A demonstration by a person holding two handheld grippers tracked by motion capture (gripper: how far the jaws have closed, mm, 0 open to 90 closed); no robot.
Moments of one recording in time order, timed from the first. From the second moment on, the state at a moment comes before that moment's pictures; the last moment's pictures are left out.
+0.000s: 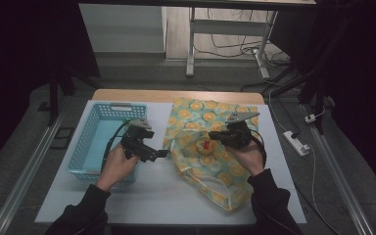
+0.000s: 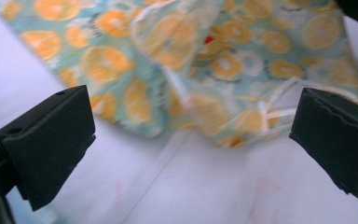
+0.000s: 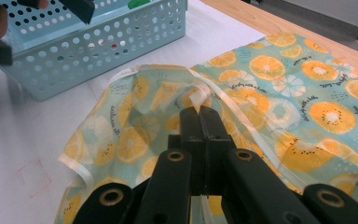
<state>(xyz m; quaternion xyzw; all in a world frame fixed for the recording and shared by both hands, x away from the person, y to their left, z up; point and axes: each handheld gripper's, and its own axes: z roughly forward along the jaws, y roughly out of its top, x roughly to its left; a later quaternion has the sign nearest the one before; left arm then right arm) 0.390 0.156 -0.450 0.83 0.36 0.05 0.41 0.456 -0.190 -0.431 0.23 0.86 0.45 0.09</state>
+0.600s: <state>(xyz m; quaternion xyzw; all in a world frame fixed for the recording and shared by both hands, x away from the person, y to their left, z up) 0.387 0.228 -0.462 0.81 0.45 0.09 0.36 0.456 -0.189 -0.433 0.23 0.86 0.44 0.09</state>
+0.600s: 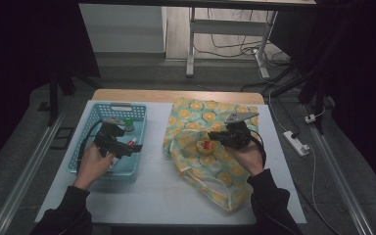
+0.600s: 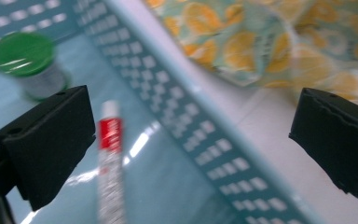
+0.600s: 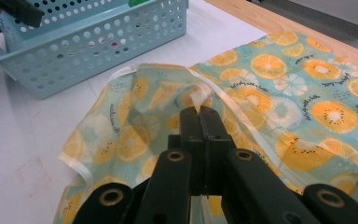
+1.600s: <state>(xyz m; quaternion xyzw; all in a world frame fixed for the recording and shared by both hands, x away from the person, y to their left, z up) 0.422 0.239 -0.512 0.85 0.48 0.04 0.20 0.456 -0.186 -0.435 0.22 0.87 0.44 0.09</state>
